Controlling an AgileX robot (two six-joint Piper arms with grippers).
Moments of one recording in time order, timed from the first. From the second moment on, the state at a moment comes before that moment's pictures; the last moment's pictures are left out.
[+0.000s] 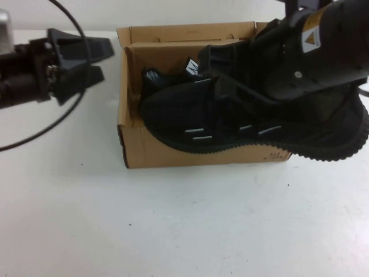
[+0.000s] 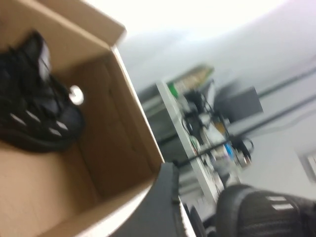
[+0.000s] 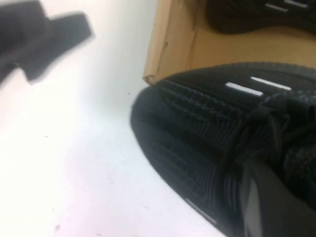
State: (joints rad) right arm 0.75 1.43 -1.54 0.01 0.96 0.64; left arm 0.06 1.55 -0.98 -1.67 1.17 1.10
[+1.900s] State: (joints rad) right arm 0.33 2.02 -1.76 0.86 0.92 -0.37; left arm 0.10 0.52 -0.81 -0.83 0.86 0.78
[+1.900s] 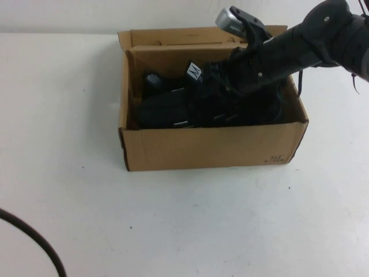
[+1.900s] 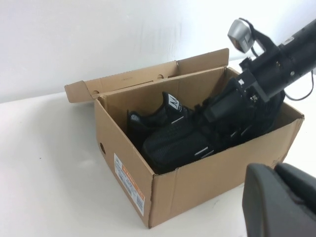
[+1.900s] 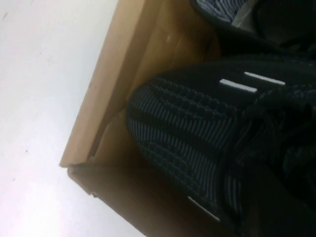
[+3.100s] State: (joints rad) right arm 0.34 2.11 -1.77 0.90 1.02 -0.24; left arm 0.10 0.52 -0.81 -0.82 0.86 0.76
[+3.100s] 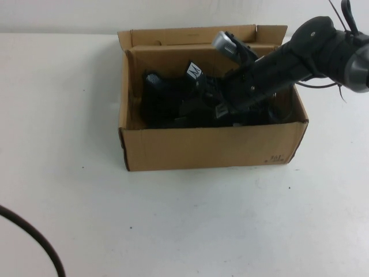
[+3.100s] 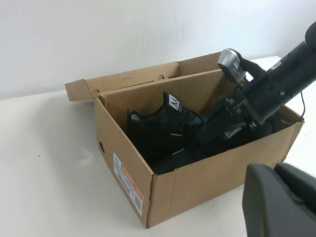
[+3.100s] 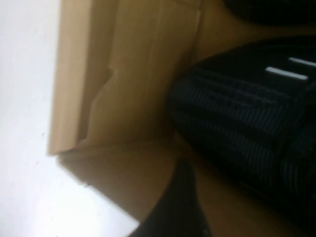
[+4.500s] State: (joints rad) right arm 0.32 2.05 -1.99 0.57 1.23 -0.15; left arm 0.08 0.52 -0.81 -0.81 0.90 0.76
